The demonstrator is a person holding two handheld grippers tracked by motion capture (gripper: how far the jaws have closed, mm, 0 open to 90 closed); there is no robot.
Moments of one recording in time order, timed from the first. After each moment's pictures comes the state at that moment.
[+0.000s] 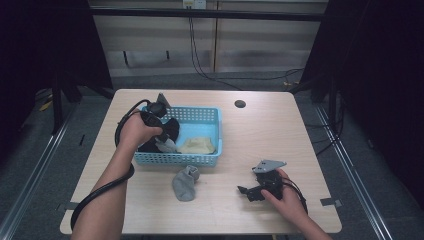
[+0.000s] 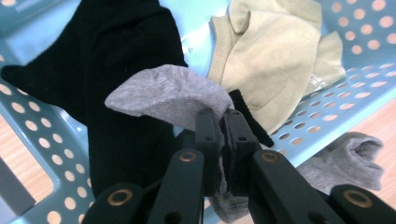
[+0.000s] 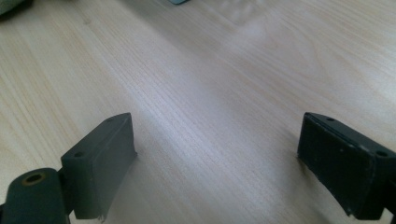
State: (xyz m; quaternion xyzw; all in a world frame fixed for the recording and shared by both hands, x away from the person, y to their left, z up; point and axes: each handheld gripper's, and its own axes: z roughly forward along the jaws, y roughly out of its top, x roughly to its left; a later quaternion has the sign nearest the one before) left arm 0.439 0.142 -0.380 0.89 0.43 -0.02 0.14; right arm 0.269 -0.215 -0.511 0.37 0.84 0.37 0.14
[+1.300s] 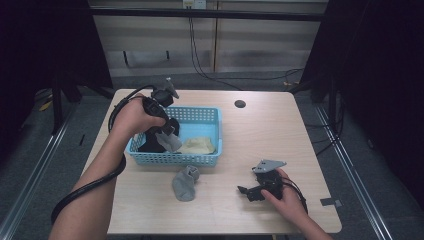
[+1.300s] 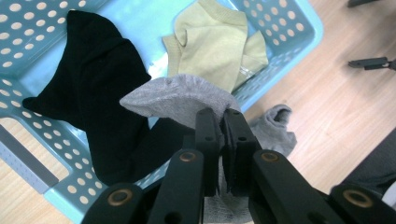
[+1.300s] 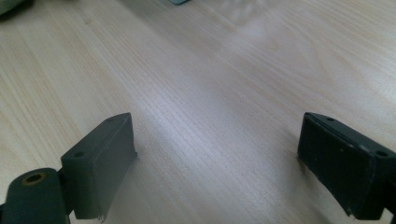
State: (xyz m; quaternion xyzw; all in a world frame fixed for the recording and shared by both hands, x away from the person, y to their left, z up) left arm 0.414 0.120 -0.309 0.92 0.36 -0.02 0.14; right arm 0.270 -0.215 -0.511 0.36 0.85 0.36 0.14
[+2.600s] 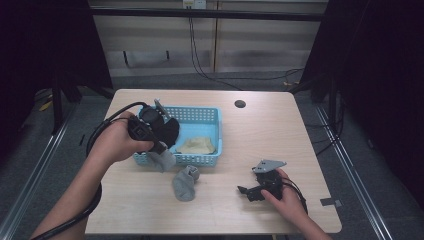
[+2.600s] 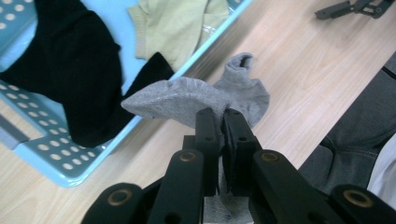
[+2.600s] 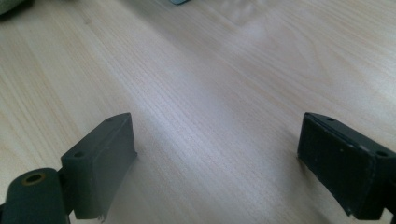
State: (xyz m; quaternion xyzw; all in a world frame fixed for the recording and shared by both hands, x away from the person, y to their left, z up) left arm 0.344 0.139 -0.303 0.94 0.30 -0.01 0.16; right arm 0.270 -0.215 -0.511 0.36 0.85 0.36 0.14
